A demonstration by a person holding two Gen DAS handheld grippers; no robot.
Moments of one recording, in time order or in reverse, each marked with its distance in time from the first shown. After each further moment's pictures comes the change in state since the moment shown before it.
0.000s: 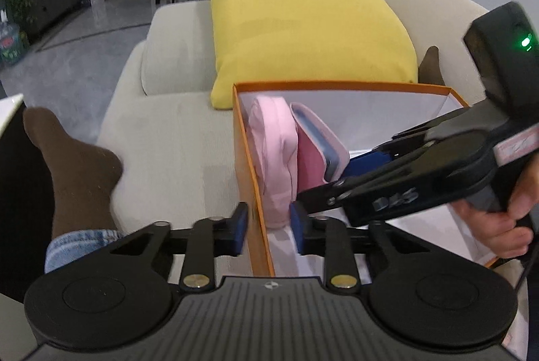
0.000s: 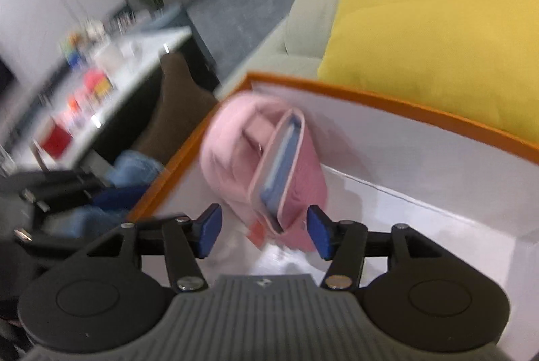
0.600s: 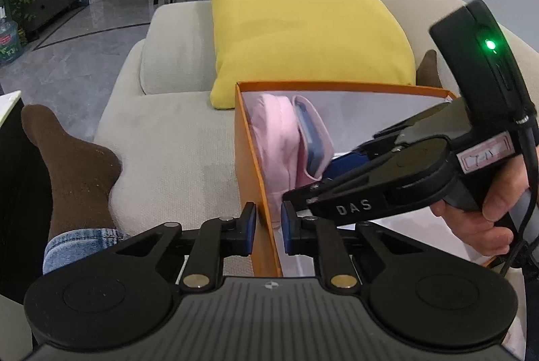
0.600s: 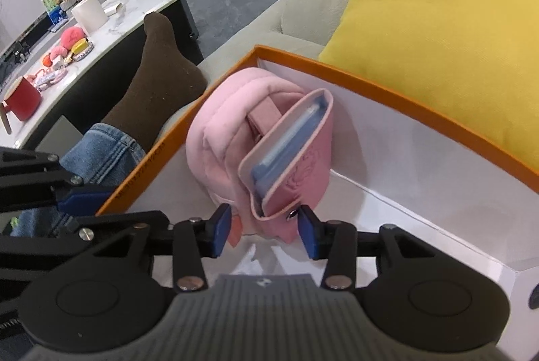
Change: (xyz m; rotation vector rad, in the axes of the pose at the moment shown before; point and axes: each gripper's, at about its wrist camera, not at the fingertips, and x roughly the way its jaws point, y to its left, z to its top) left arm -0.007 0.005 -0.010 -0.009 -0.019 -0.002; right arm 0.020 0.014 0.013 -0.074 0.040 -0.085
